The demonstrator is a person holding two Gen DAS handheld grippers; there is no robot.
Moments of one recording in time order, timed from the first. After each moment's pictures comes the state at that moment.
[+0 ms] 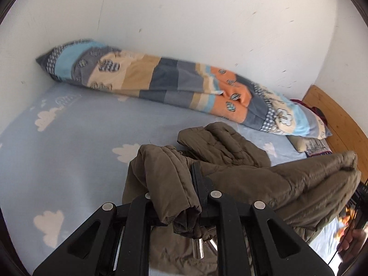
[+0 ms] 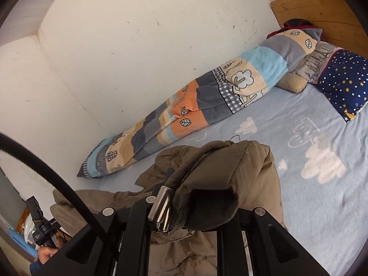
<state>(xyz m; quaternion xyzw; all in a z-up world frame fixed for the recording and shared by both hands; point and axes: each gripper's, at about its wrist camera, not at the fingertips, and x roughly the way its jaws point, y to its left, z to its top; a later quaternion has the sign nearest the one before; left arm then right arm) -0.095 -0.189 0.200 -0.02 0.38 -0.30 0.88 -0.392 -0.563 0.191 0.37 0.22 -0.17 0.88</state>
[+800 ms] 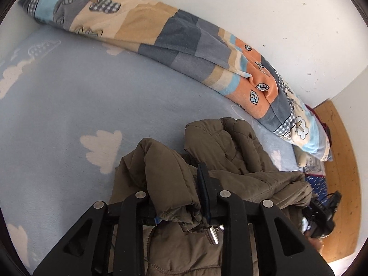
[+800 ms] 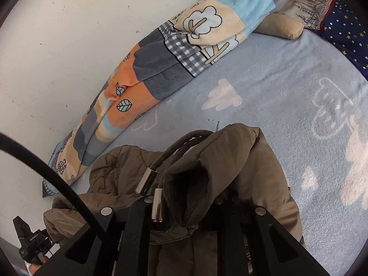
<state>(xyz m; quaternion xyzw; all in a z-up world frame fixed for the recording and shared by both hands) 0.048 -0.239 0.135 -0.10 0.53 -0.29 0.79 -0.256 -0.671 0.046 0.45 0.33 -0.24 0.79</state>
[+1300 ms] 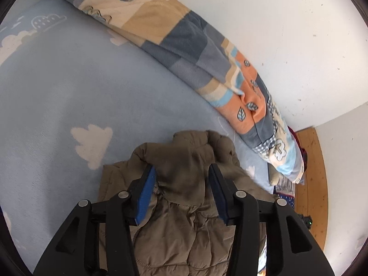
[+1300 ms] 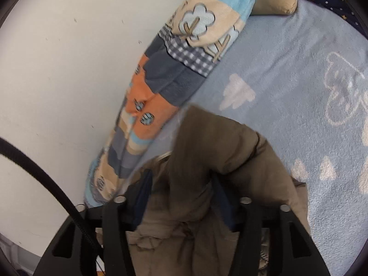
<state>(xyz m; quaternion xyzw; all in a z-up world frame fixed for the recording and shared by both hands) 0.073 -0.216 0.152 -0.20 0.54 -0.29 0.76 -0.280 -0.694 0.058 0.57 0.25 -0.18 0.76</state>
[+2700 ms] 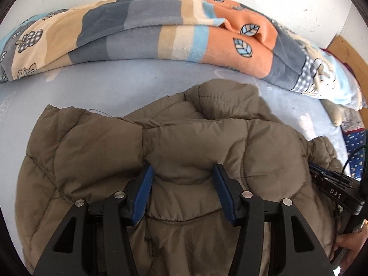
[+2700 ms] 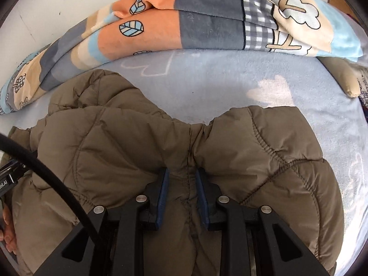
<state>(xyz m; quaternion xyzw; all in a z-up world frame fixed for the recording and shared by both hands) 0.044 -0.416 0.076 0.09 0.50 -0.31 0.80 -0.110 -0.634 -0.016 0.24 0.54 -0.20 0.79</state>
